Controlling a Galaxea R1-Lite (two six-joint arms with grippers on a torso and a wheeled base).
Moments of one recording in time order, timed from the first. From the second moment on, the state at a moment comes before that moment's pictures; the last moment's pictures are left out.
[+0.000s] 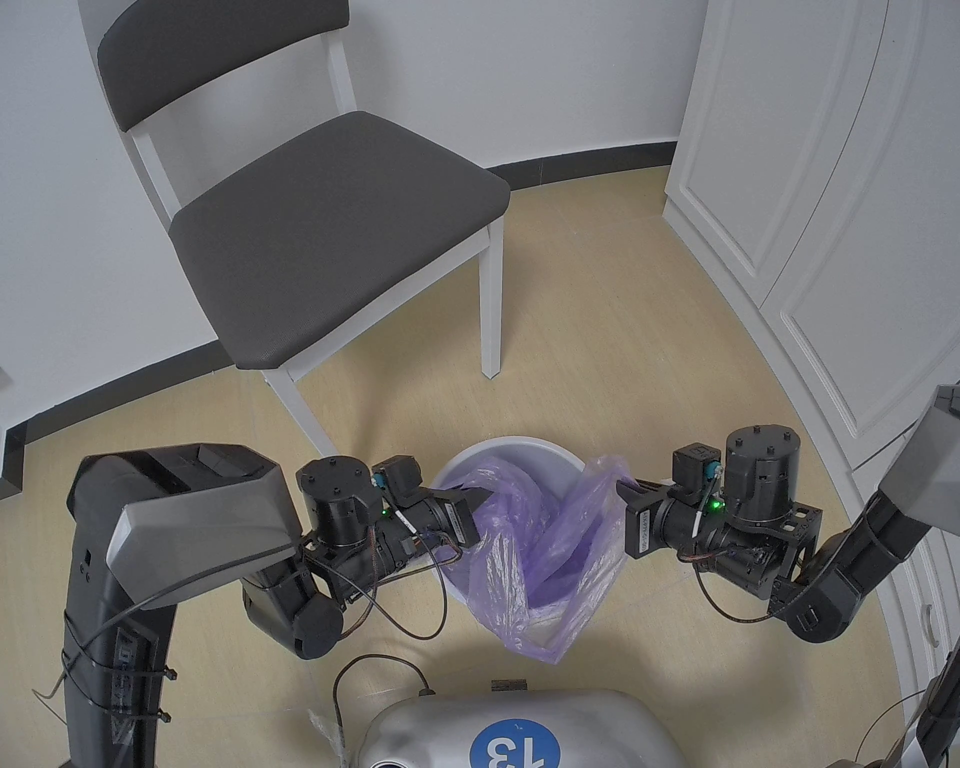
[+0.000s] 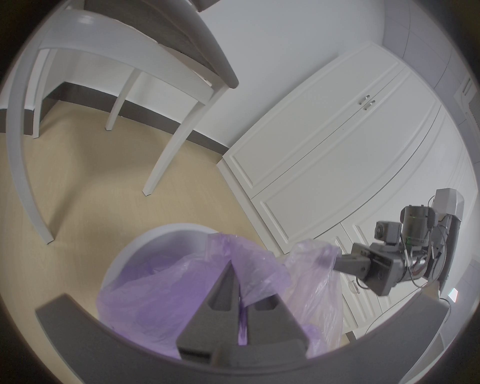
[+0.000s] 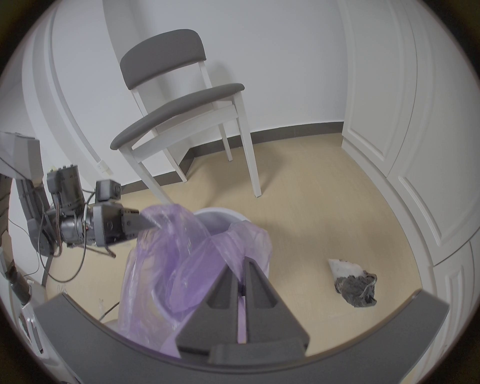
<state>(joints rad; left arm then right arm) -0.49 2.40 -0.85 -1.50 -0.39 -0.47 0.54 2.01 -0.63 -1.08 -0.12 0.09</state>
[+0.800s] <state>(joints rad) -0.49 2.49 -0.96 -1.53 -0.48 -0.48 0.53 2.03 -0.65 -1.05 -0.12 0.09</state>
